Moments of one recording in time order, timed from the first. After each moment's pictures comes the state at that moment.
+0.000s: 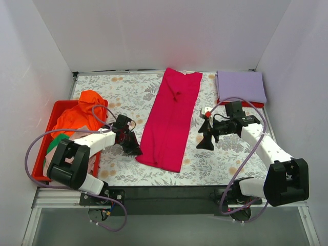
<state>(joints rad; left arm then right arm) -0.37 1.48 0.71 -0.47 0.29 -0.74 0.24 1.26 0.89 -0.66 -0.96 -0.74</state>
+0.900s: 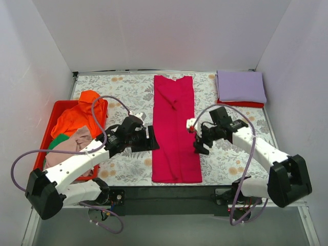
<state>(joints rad) -0.75 1.12 0.82 -0.57 0.11 -0.79 0.46 1.23 0.77 -0.64 -0.68 -0.87</state>
